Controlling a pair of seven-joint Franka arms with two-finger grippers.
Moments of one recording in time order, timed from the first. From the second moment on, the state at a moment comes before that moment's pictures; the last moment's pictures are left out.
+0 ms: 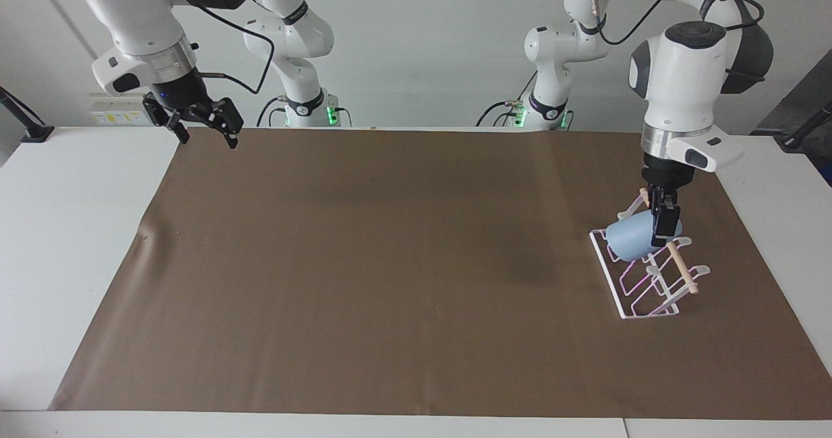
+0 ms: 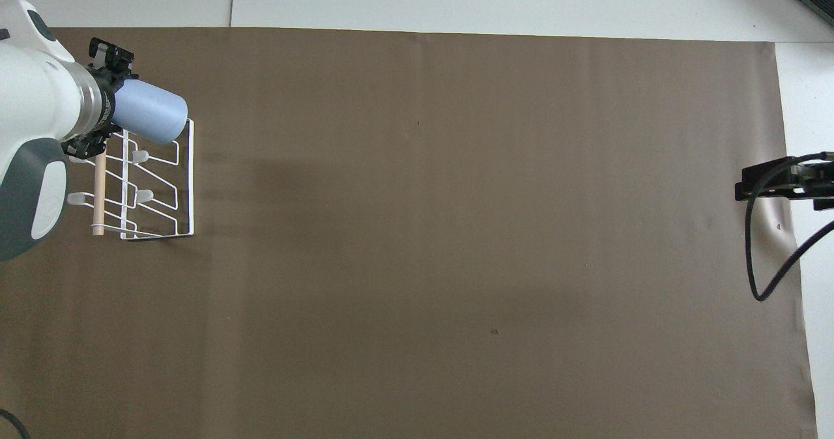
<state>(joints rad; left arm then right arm) 0.05 0.09 -0.21 -1.78 0.38 2.22 -1.47 -0.05 -0.05 -0.03 -1.56 0.00 1.51 0.09</state>
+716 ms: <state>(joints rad) 0.07 0.12 -0.21 -1.86 0.68 2.32 -1.55 -0.10 -0.04 -0.02 -1.55 0.00 1.49 0.06</state>
